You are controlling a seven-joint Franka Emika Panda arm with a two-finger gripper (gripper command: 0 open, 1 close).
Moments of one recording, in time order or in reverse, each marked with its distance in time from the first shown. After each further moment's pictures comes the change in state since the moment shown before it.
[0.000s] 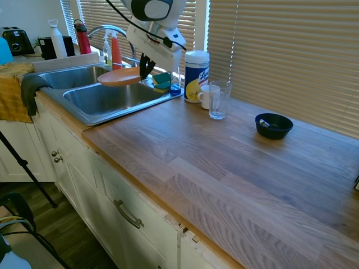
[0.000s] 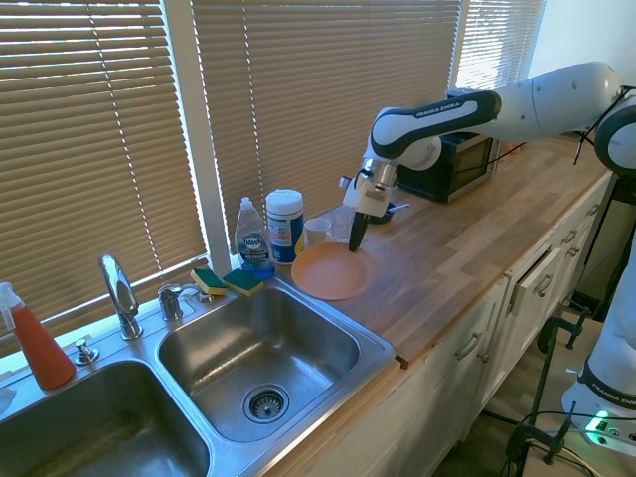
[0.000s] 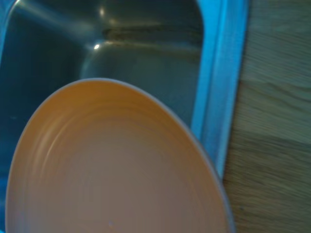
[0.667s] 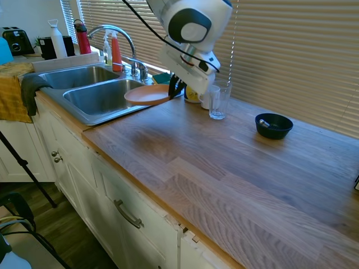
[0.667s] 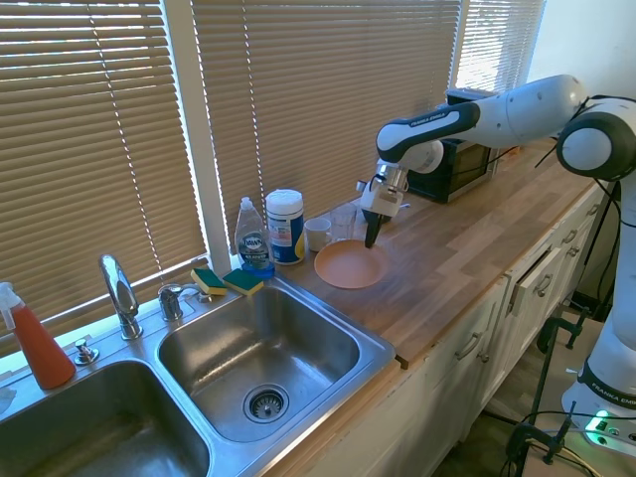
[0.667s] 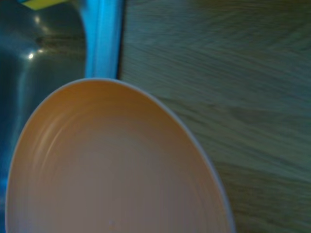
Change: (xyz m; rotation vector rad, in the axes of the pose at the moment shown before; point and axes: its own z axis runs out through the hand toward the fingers) arm 0.084 0.104 -0.033 -0.006 -0.007 0.108
